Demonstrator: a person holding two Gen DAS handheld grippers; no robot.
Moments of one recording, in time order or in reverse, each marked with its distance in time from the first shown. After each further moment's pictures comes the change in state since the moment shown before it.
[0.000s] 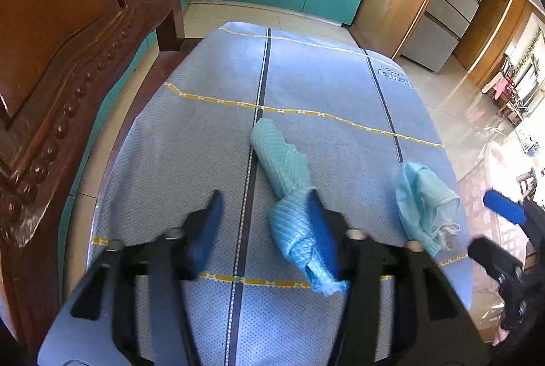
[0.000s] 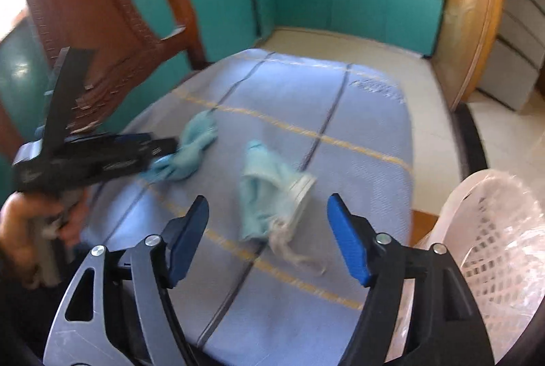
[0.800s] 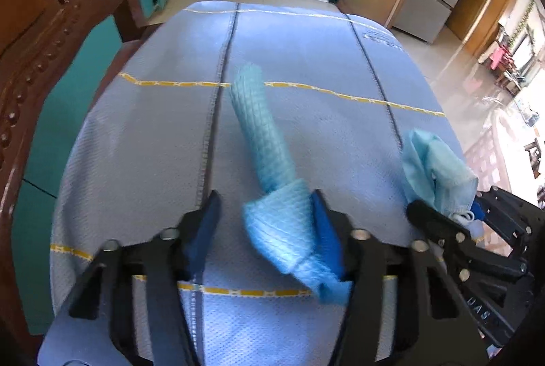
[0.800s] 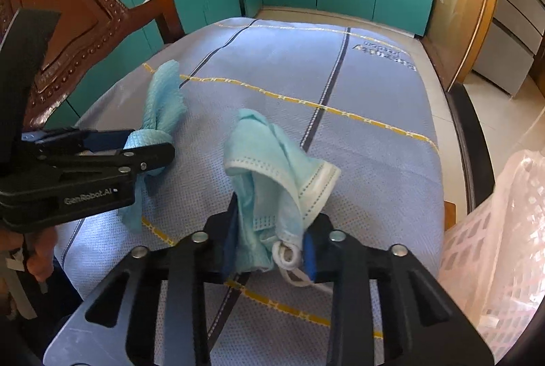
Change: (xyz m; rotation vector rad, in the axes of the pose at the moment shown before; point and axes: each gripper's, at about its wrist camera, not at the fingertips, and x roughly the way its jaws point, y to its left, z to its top) left arm 0.036 -0.033 -0.005 0.105 0.083 -0.010; right arm 0.059 -0.004 -0.012 0.036 0.069 -0.040
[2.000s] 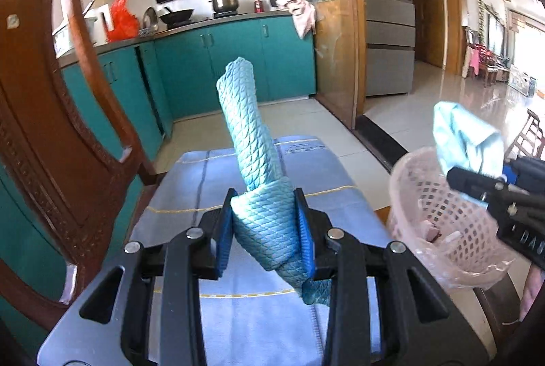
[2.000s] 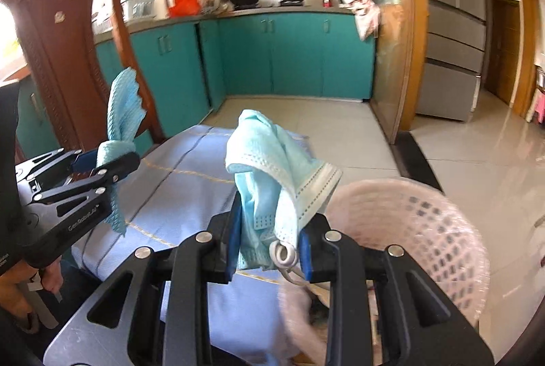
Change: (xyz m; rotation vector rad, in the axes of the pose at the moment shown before) left arm -0.158 -0.131 -0.036 0.233 -0.492 0.113; right arm -0.191 -0.074 -0.053 0.109 -0.378 -0.119
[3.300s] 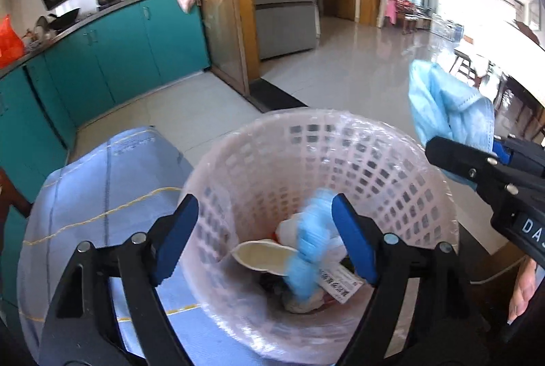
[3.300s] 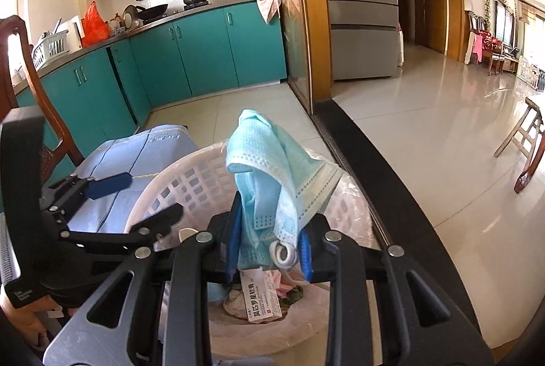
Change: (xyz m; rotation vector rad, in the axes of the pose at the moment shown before) left arm 0.064 -0.190 0.002 0.192 0.128 -0.316; right arm -0.033 -0.144 -0.050 0.235 0.023 -0.218
